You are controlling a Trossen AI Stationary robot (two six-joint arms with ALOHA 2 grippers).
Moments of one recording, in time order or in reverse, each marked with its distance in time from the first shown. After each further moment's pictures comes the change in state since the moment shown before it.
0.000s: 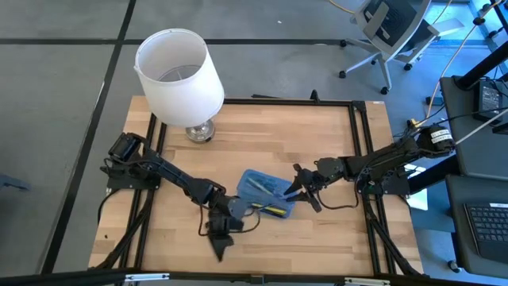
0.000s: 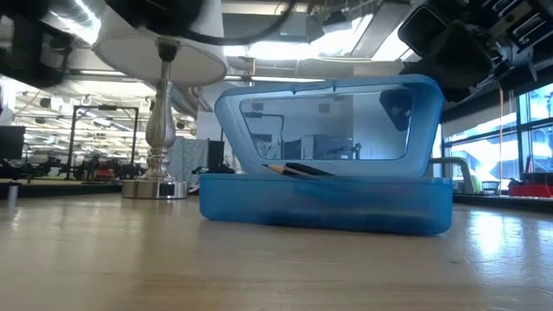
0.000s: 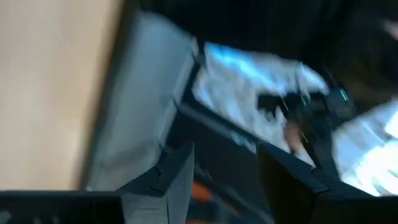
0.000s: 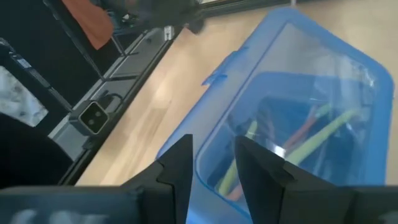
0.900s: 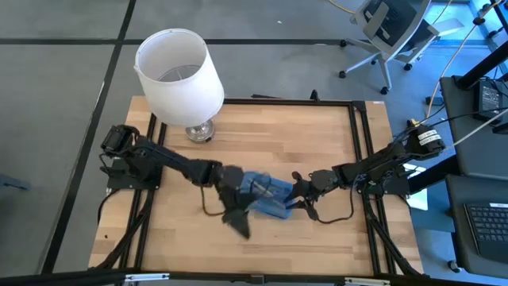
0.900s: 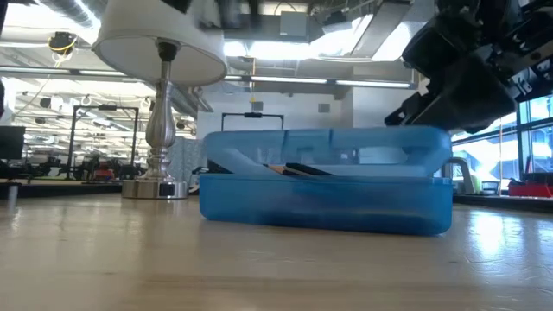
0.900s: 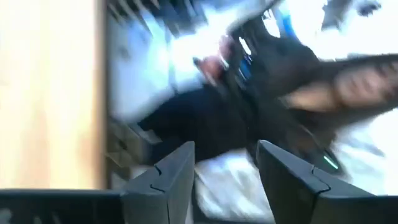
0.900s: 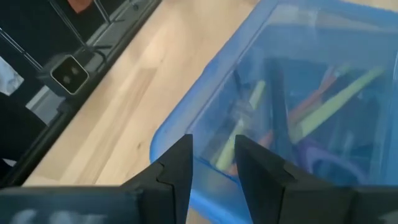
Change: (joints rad) left arm 0.183 -0.111 0.001 0.362 -0.193 0.170; right arm 0.098 0.149 0.008 0.022 0.107 -0.029
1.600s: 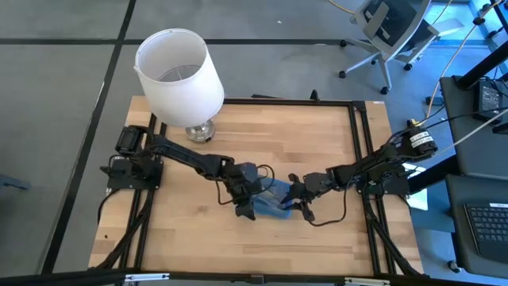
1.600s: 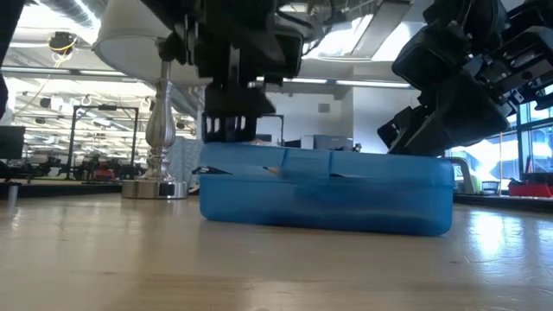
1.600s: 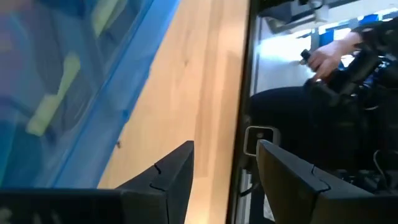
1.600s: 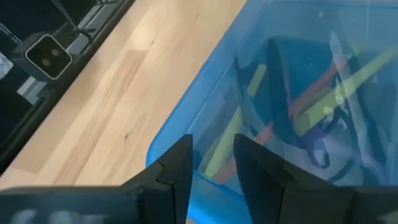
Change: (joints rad) left arm 0.098 0.131 -0.001 -0.318 -0.147 0.293; right arm 0.000 0.098 0.050 -0.069 0.000 -0.021
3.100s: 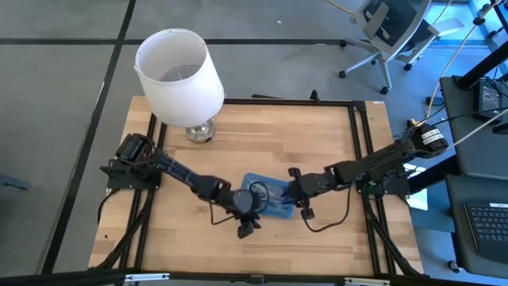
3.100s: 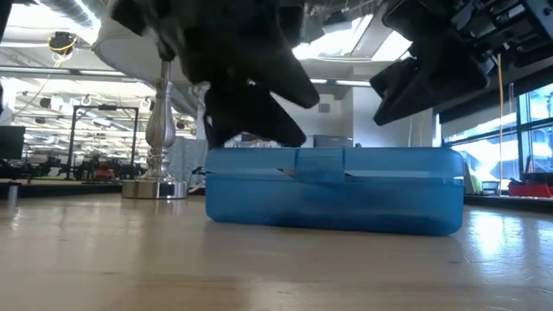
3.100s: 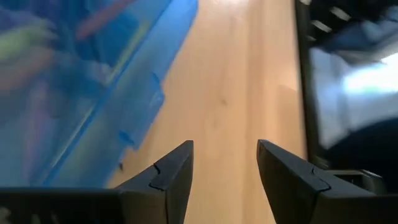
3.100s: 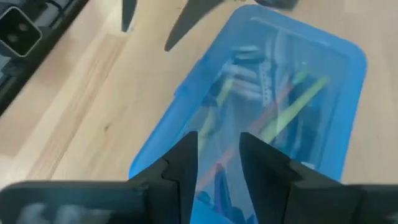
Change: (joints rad) left arm -0.224 0.042 -0.001 0.098 -0.561 0.086; right arm 0.037 -0.142 0.244 -0.506 0.171 -0.136
